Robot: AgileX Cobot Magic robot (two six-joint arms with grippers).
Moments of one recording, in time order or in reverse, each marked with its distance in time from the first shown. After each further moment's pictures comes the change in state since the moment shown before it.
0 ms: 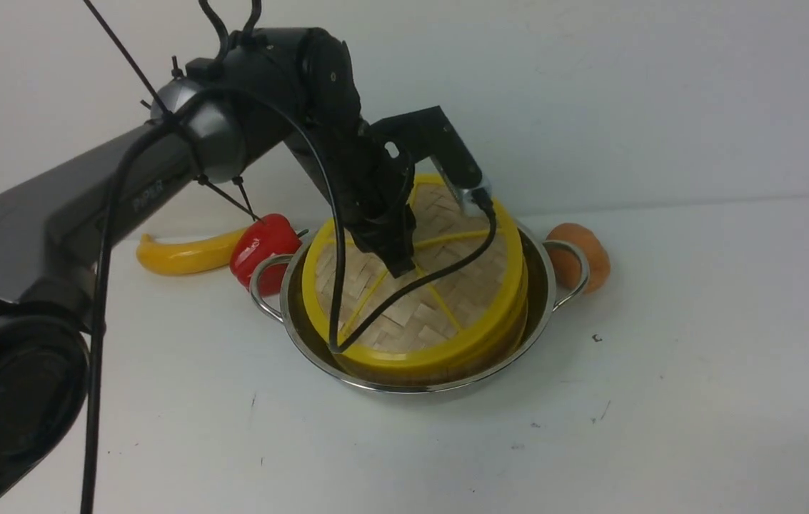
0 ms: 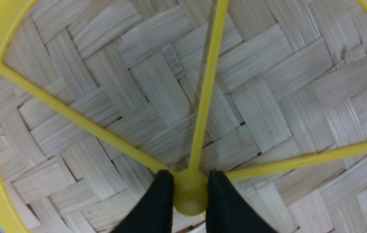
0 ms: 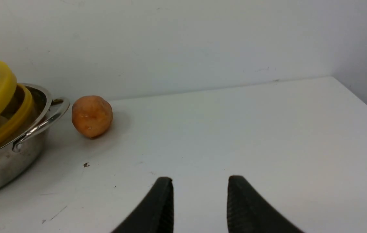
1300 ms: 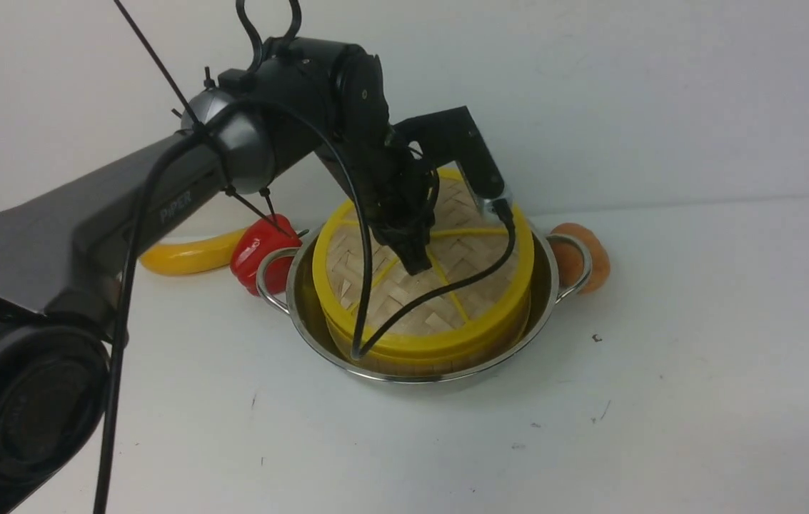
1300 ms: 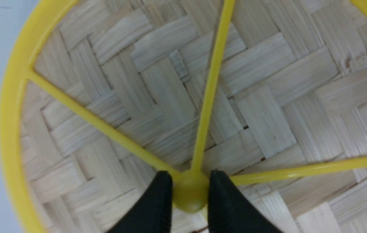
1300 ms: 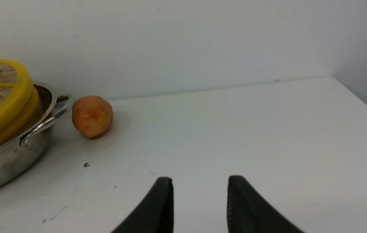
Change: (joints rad) right arm 0.000 0.000 0.000 0.000 0.000 0.000; left arm -0.032 0.013 0.000 0.080 -0.120 -0.001
